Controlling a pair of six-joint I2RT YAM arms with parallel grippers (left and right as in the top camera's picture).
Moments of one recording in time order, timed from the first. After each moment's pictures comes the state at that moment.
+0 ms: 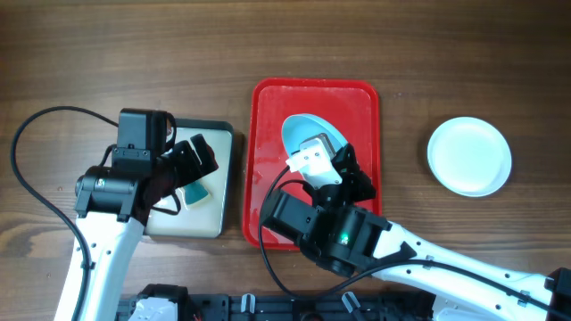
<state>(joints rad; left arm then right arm) -0.12 1.12 1.04 -1.01 0.04 -0.55 1.13 1.37 1.07 -0.87 1.21 0.35</state>
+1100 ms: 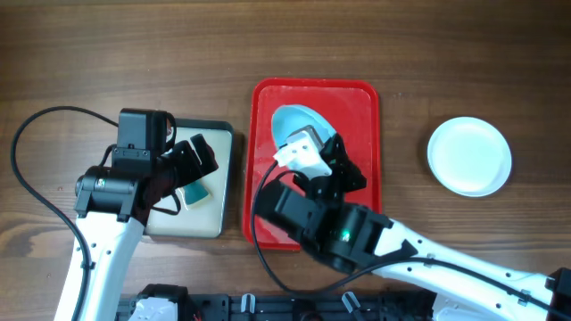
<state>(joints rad) -0.12 1.12 1.04 -1.01 0.04 -0.55 1.08 1.37 1.07 -0.69 1.10 0.17</state>
